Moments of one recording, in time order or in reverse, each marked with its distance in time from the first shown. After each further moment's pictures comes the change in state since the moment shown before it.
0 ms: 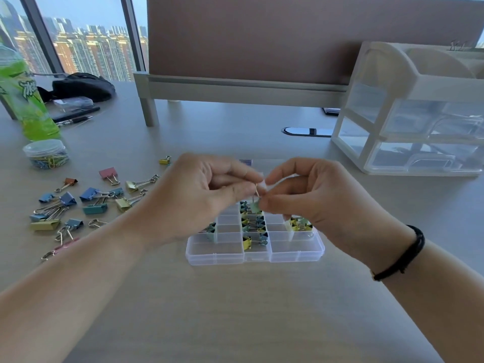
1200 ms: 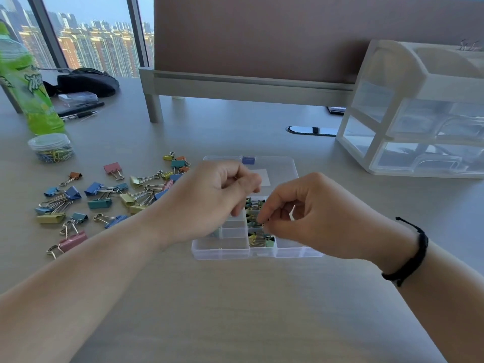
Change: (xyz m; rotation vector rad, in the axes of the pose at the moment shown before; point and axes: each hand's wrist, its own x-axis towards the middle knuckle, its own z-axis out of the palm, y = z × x) left_hand 0.002 -0.008 0.004 0.063 -0.048 -0.173; right_hand -0.001 0.005 0.002 -0.426 -0.207 -0.101
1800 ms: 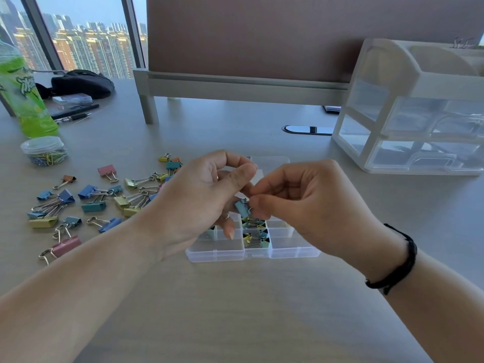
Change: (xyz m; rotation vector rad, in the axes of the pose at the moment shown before) left_hand -0.004 0.014 0.008 -0.489 0.022 -0.085; right_hand -0.002 -0.009 0.007 0.302 0.246 -0.076
